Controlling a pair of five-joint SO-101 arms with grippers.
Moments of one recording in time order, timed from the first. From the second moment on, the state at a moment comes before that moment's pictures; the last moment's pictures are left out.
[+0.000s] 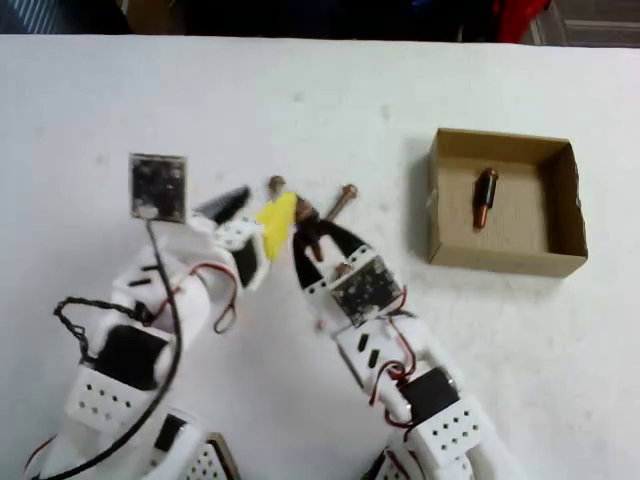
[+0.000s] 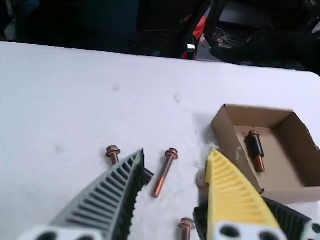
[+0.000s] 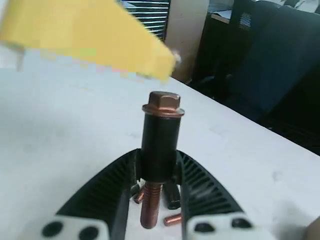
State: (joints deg) left arm 14.1 -65.0 55.6 40.4 18.9; right arm -31.9 -79.0 86.7 9.3 14.9
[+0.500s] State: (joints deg) left arm 8.6 -65.7 40.2 64.4 5.1; right arm -22.4 -79.0 85.2 12.0 14.9
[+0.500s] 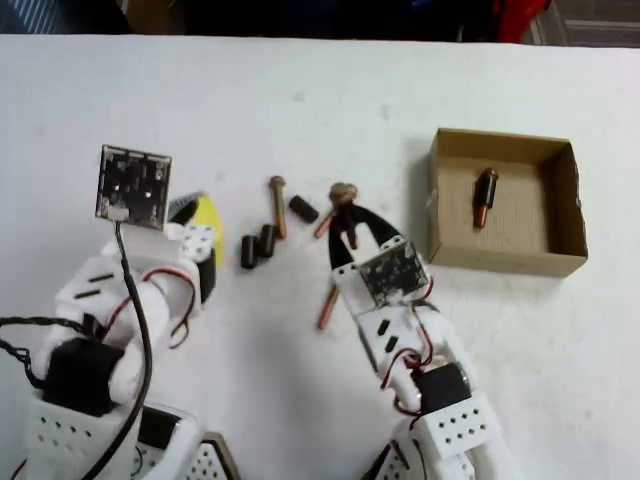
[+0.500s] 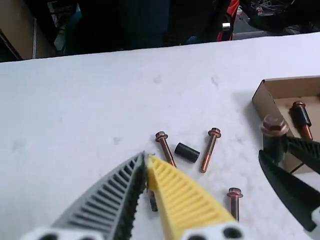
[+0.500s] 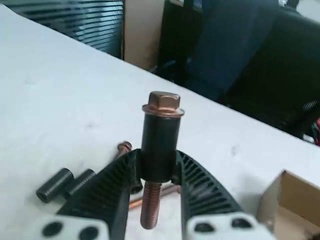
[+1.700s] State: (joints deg) left arm -0.7 -82.4 57.2 77.9 4.4; right arm 6.9 -33.6 33.3 52.8 15.0
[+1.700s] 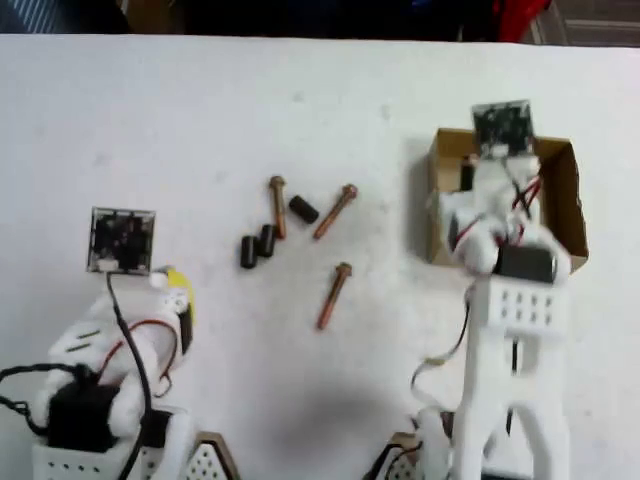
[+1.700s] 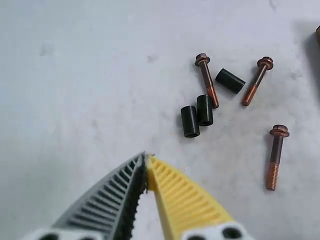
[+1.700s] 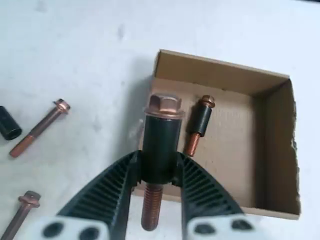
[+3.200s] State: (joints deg) left arm -6.7 -81.7 70.0 69.9 -2.8; right arm 4.6 26.5 -35.7 84.0 22.4
